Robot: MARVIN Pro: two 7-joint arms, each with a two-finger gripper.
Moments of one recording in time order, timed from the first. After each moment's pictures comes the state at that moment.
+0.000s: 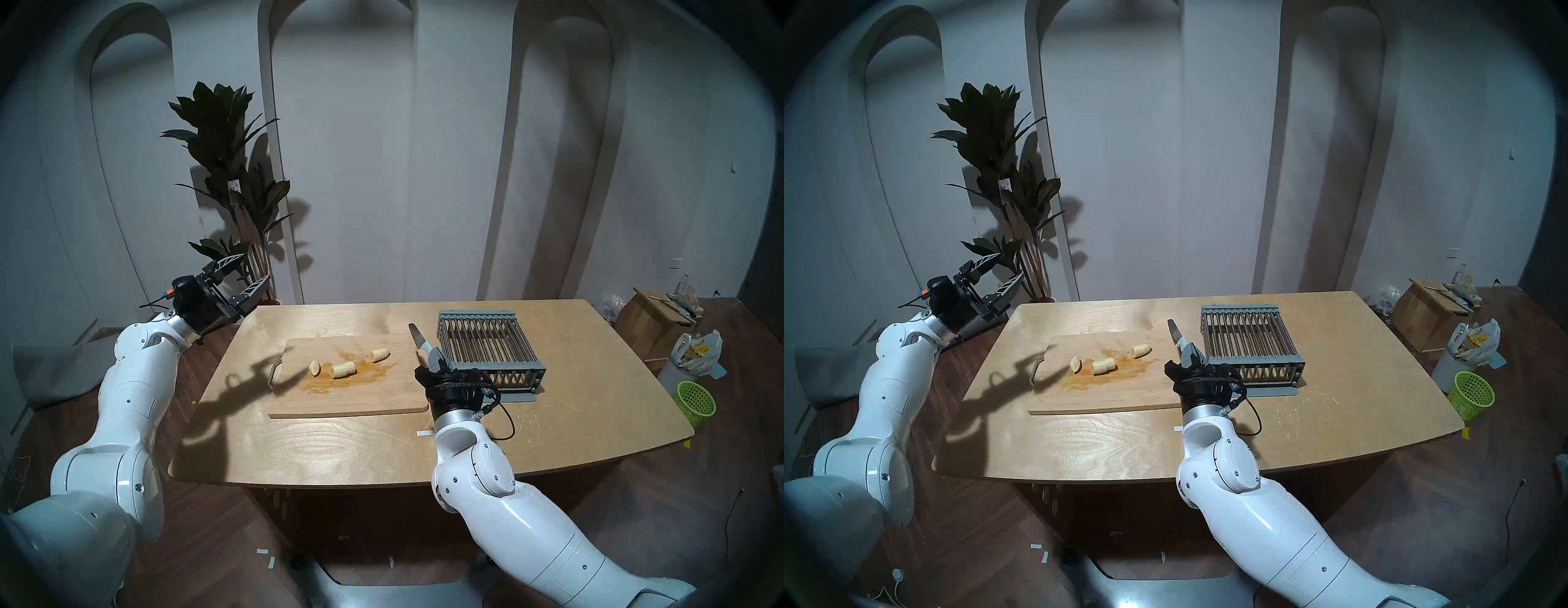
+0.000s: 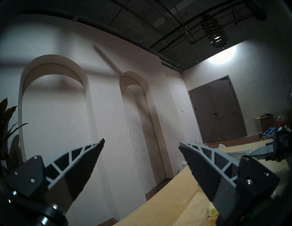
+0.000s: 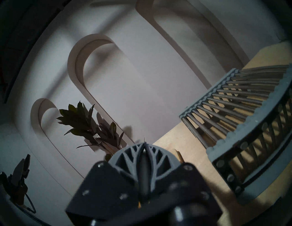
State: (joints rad) left arm 0.94 -1.10 -1.75 -0.77 -0.51 -0.42 -1.29; right arm -1.54 -1.31 0.97 -1.65 0.97 -0.43 -0.33
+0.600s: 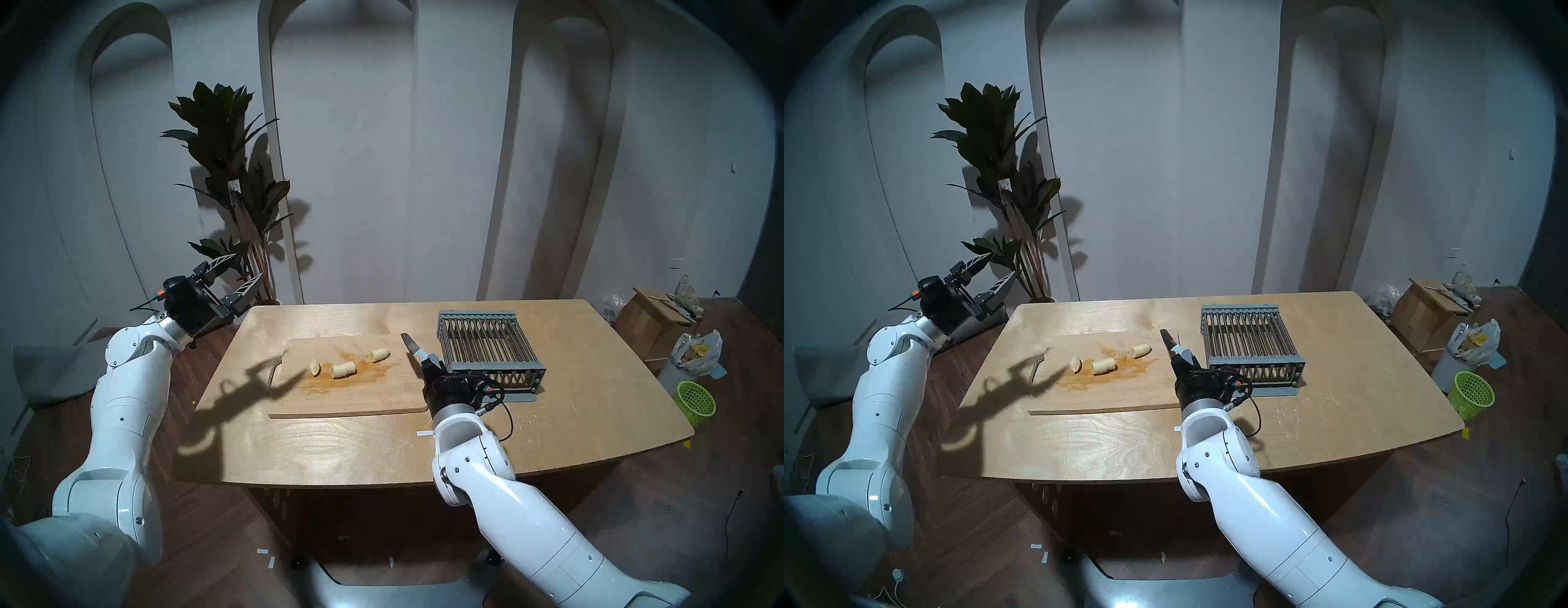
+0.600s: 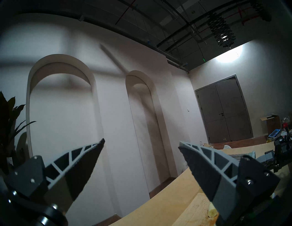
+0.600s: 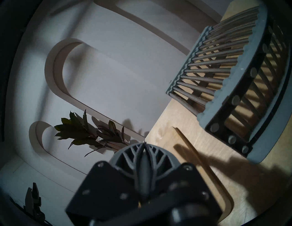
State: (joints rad) left arm 1.06 -1.10 -1.80 -0.96 -0.51 -0.31 -1.17; right arm -1.54 -1.33 1.01 -1.66 1.26 -0.34 -0.30
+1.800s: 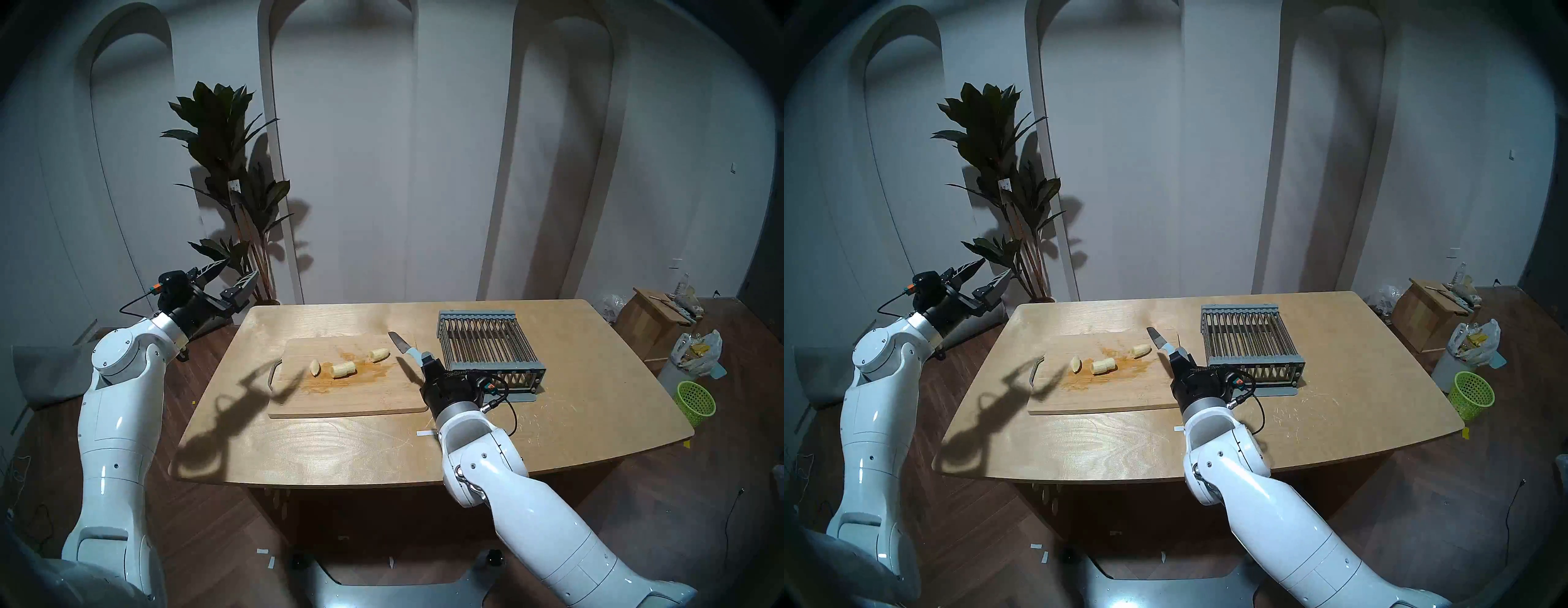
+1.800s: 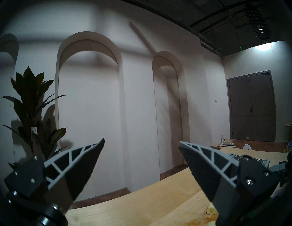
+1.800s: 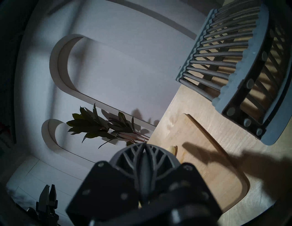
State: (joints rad) left arm 1.33 -1.14 -1.87 -1.45 -0.42 0.07 -0.78; right arm -1.58 -1.28 1.00 -1.79 1.29 -0.32 -0.28
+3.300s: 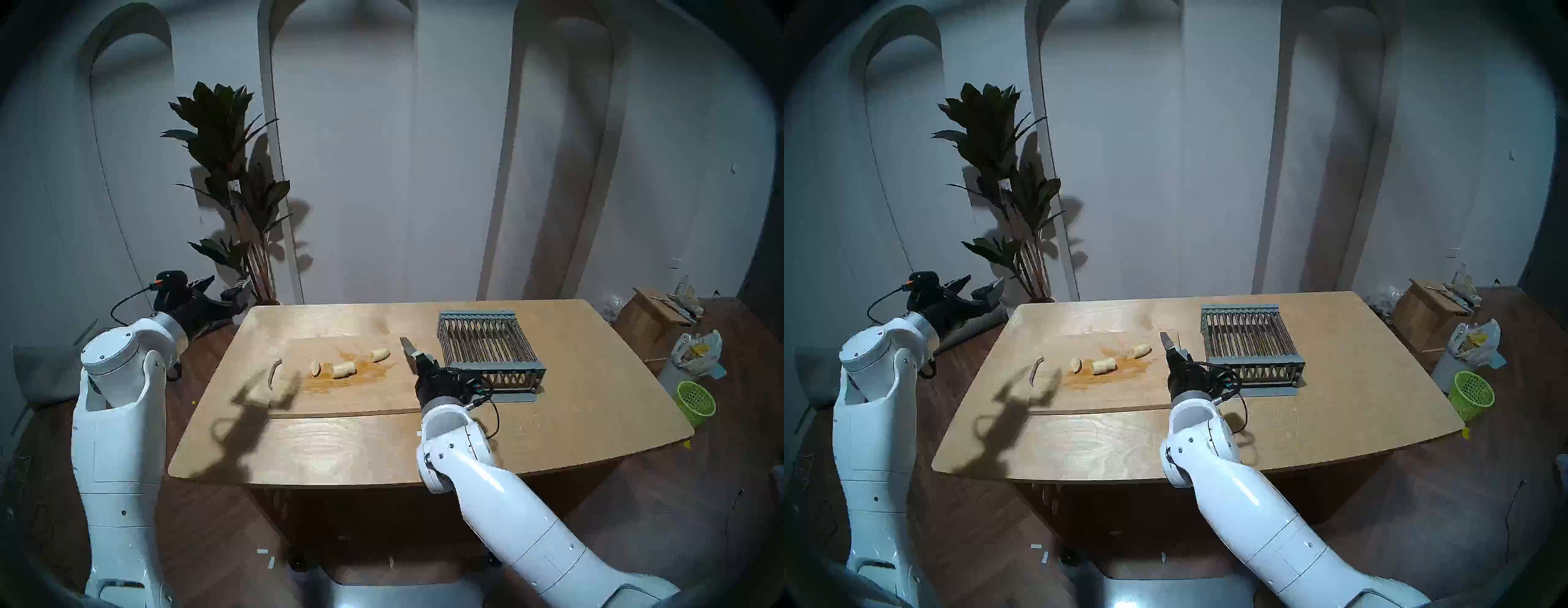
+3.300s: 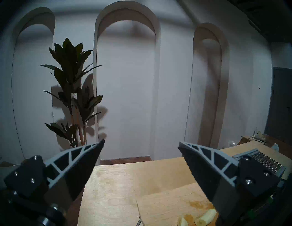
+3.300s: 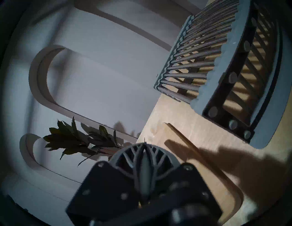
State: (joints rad) left arm 1.48 -1.25 -1.93 -1.82 -0.32 0.47 -0.45; right arm -1.47 -1.40 0.98 -1.59 1.28 -0.40 -0.40
